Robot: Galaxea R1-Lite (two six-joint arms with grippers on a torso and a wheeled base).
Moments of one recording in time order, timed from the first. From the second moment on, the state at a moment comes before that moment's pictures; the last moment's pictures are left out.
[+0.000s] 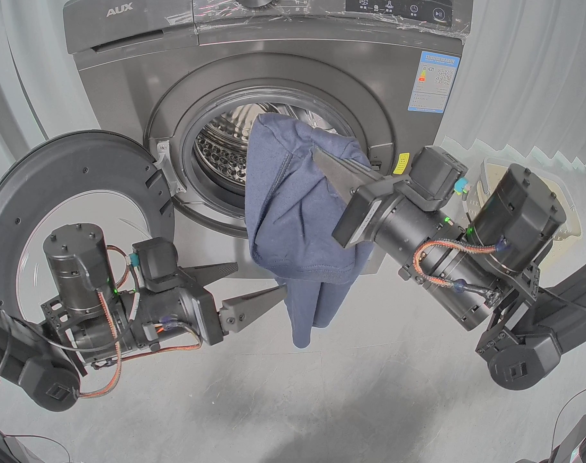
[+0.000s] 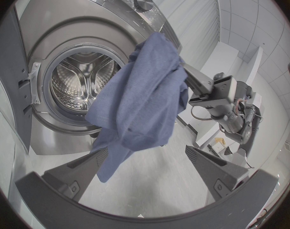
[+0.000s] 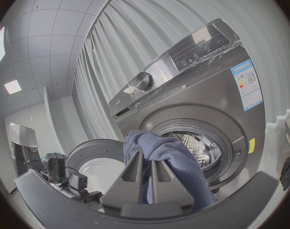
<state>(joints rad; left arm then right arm) -0.53 1.64 -0.49 -1.04 -0.36 -0.24 0.82 1.83 -0.85 -1.35 -0.09 0.15</state>
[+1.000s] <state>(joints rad) -0.57 1.87 -0.59 -1.27 -0.29 -0.30 0.84 1.83 -0.83 -1.36 -0.09 0.15</state>
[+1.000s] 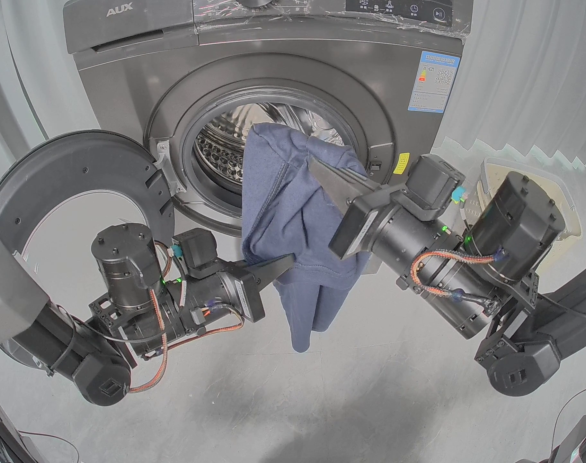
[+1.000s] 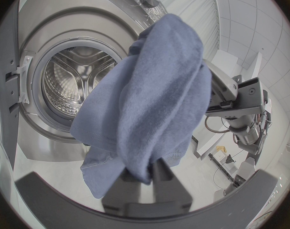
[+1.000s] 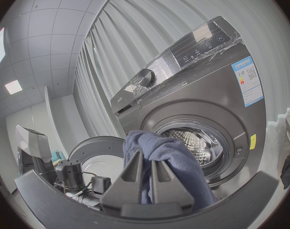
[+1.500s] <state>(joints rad) -0.64 1.66 -0.46 -1.27 -0.28 -0.30 0.83 1.85 -0.80 -1.36 -0.09 0.15</state>
